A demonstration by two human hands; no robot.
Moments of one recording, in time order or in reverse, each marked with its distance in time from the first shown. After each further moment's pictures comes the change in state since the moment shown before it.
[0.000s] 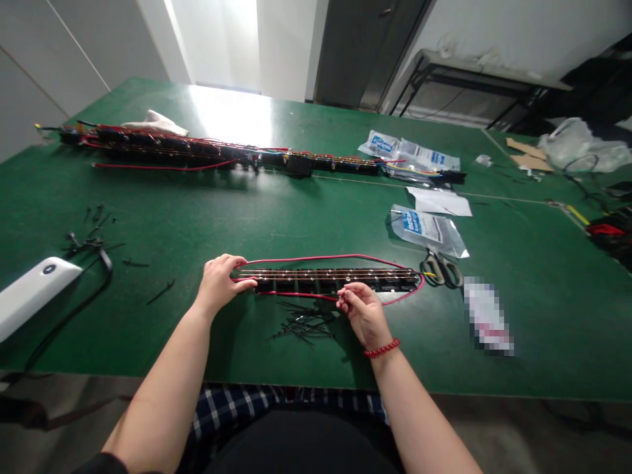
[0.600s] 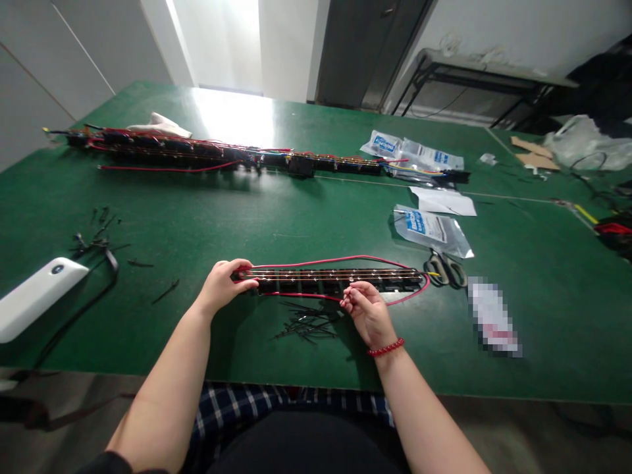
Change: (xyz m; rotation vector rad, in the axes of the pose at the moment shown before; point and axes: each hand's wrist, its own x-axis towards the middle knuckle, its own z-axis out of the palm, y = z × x) left_hand 0.000 -0.007 -0.002 -0.227 -0.081 0.013; right_hand 0.005 0.002 -0.005 0.138 -0.023 0.013
